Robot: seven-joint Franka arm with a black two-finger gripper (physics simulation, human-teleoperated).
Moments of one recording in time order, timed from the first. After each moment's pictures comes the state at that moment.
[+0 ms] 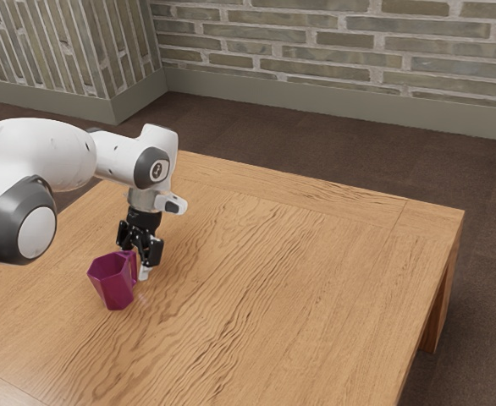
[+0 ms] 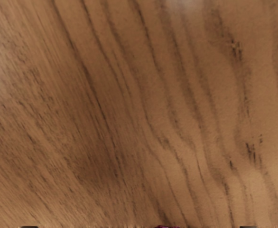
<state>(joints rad) -0.05 0.68 0.24 -1.52 0.02 1.67 0.46</state>
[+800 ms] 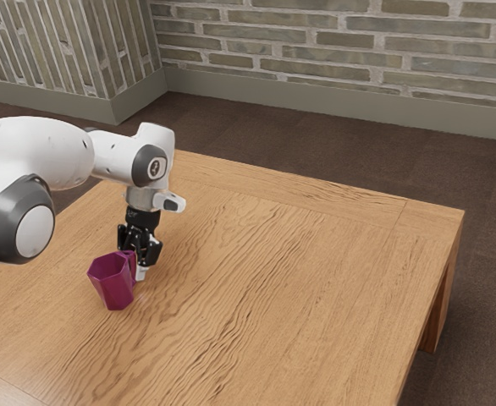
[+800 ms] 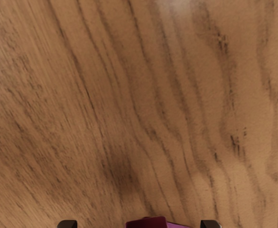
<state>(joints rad) -0.05 0.67 0.24 -1.52 -0.01 1.66 0.45</state>
